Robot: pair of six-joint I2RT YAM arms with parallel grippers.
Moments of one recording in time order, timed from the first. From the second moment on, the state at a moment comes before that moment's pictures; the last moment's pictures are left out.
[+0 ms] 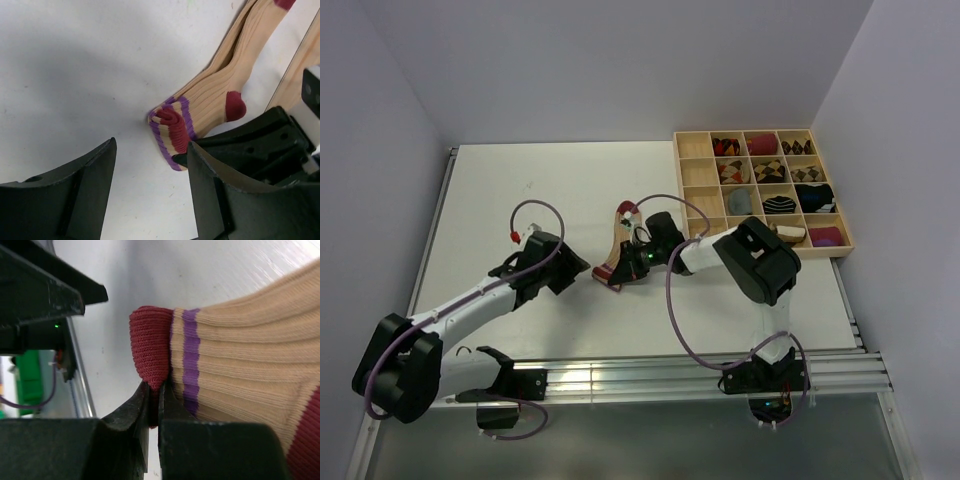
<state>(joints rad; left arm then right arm) -0.50 1.20 0.57 -0.18 -0.07 -1.16 0.65 1.96 0.90 0.40 -0.77 0.46</state>
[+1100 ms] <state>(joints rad) -0.58 1.48 0.58 0.10 -0.05 -1.18 0.56 2.05 0.92 0.41 -0.90 0.70</state>
